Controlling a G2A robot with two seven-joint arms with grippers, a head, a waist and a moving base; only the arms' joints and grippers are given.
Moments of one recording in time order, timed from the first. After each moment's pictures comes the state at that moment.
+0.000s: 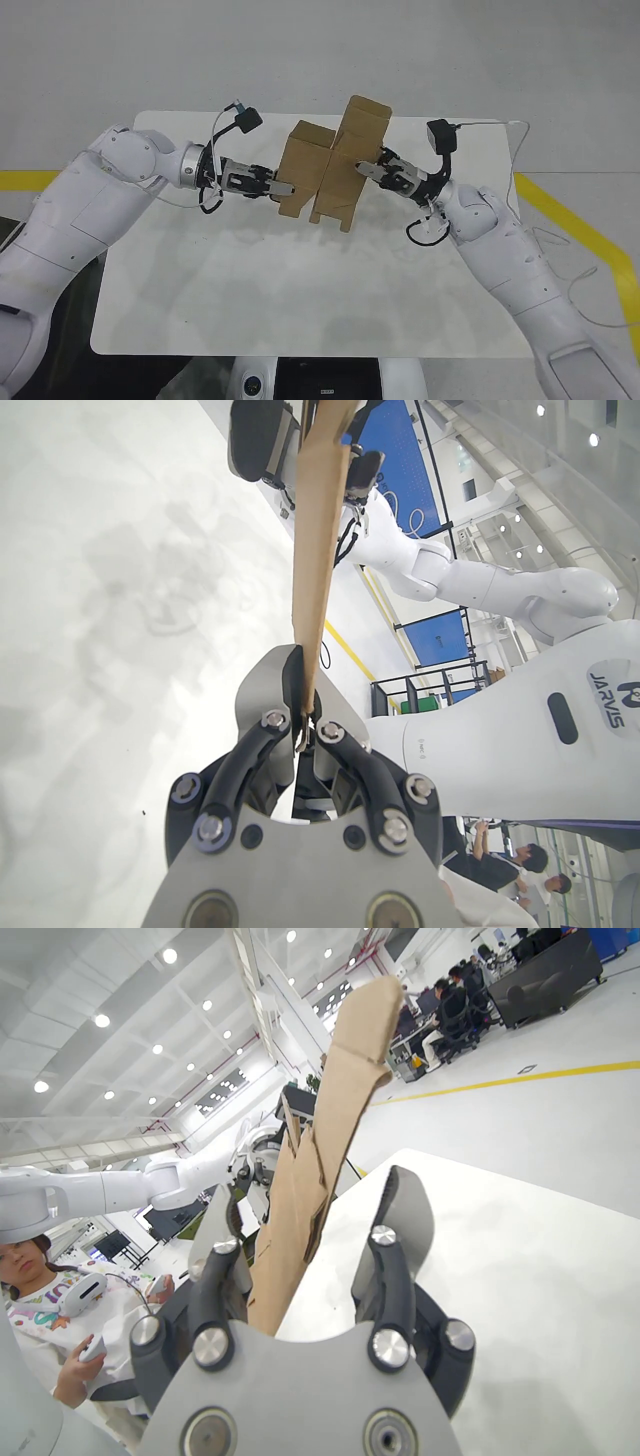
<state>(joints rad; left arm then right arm) 0.39 -0.80 -0.56 -1.30 -0.62 -0.61 -1.21 -0.78 -1.13 0.93 -1.18 -0.06 -1.01 0.33</state>
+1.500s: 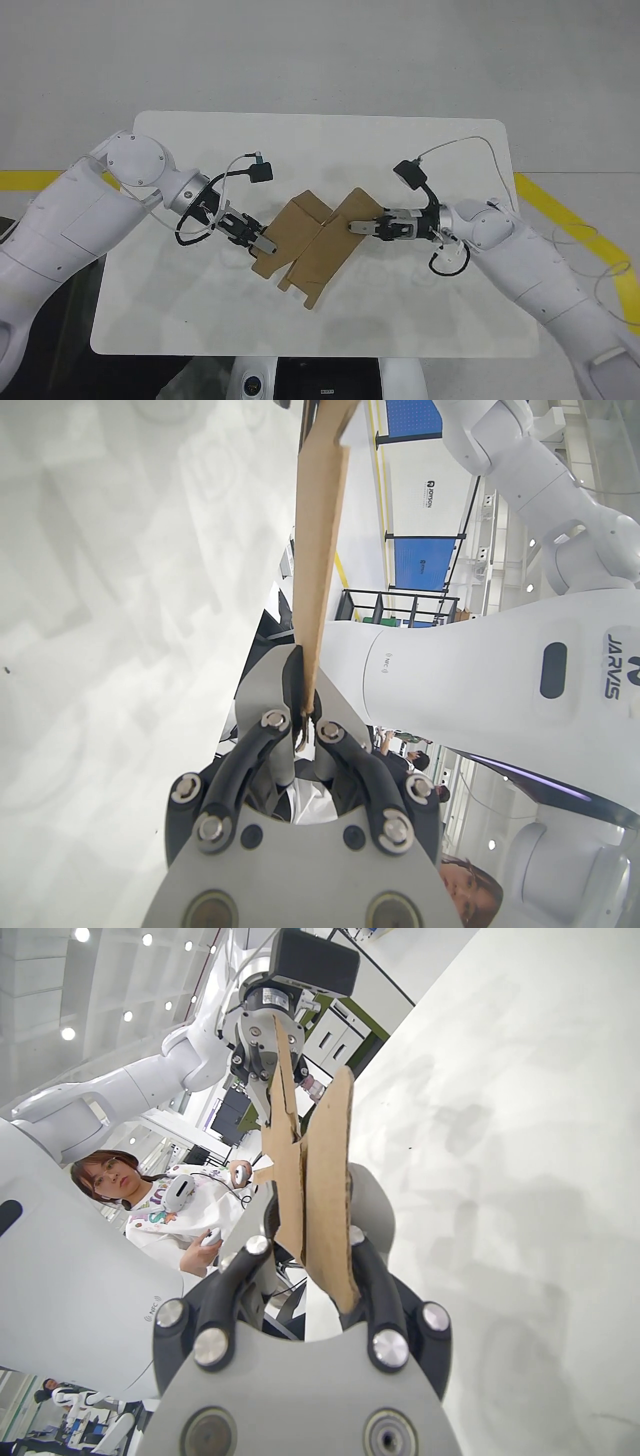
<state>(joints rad) 0.36 -0.73 -0.45 -1.43 -0.66 -0.31 -1.51 -0.72 -0.96 0.65 -1.26 0.46 -0.93 0.89</state>
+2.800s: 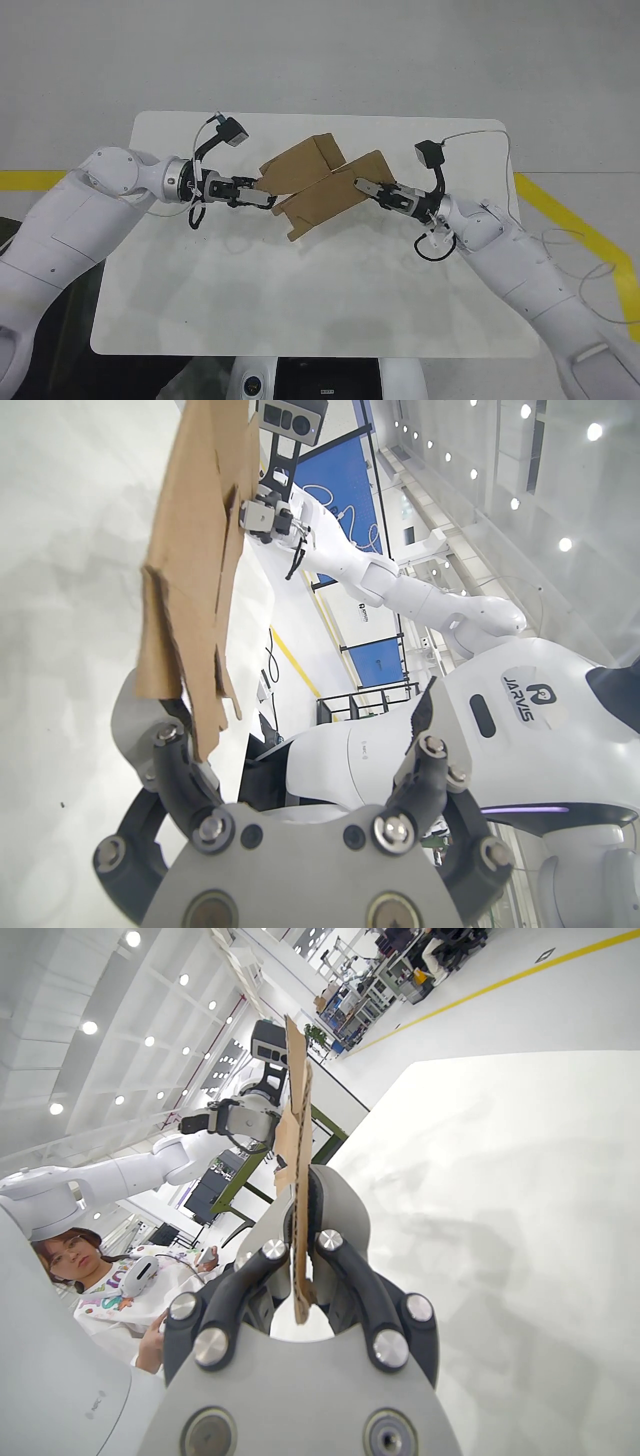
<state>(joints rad) 0.47 -0.73 -0.56 -1.32 -0.86 -0.56 -1.26 -0.74 -1.04 0.71 -1.14 0.19 -0.95 0.42</state>
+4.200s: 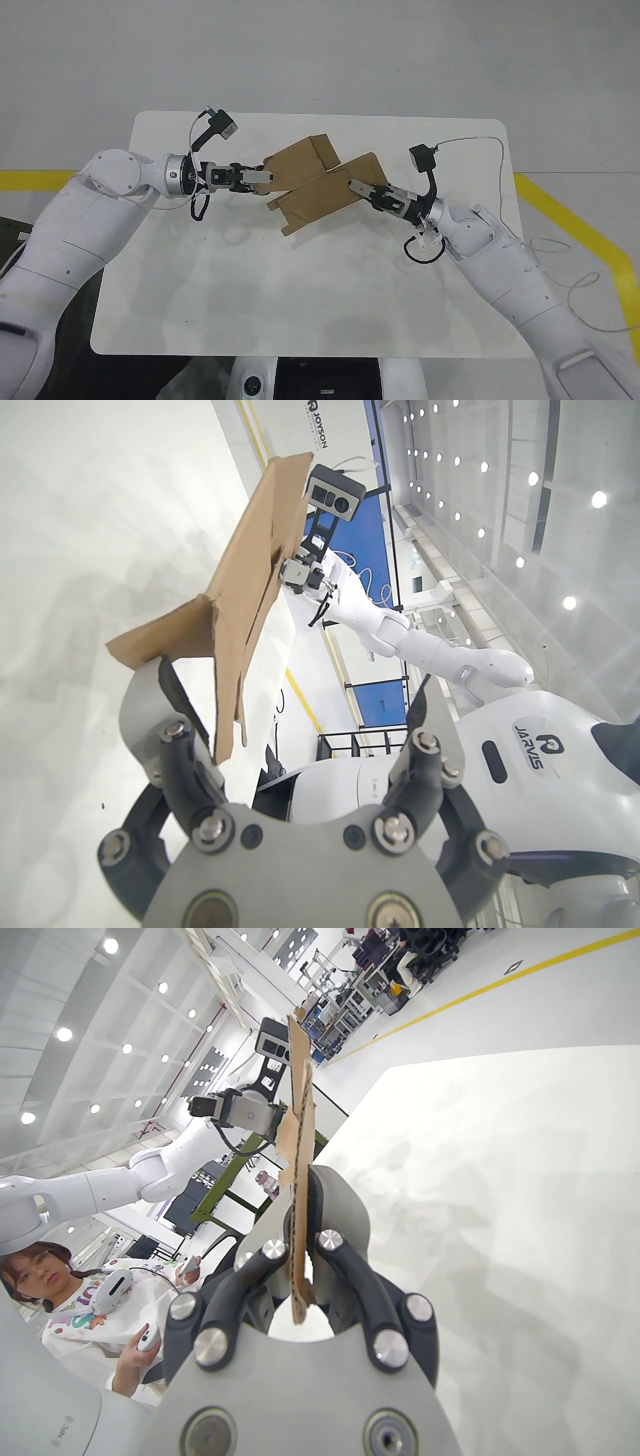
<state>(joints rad) 0.56 -0.80 -0.72 -1.23 -0.73 -0.49 -1.18 -0.81 -1.09 0.80 -1.15 0.07 -0.91 0.40</state>
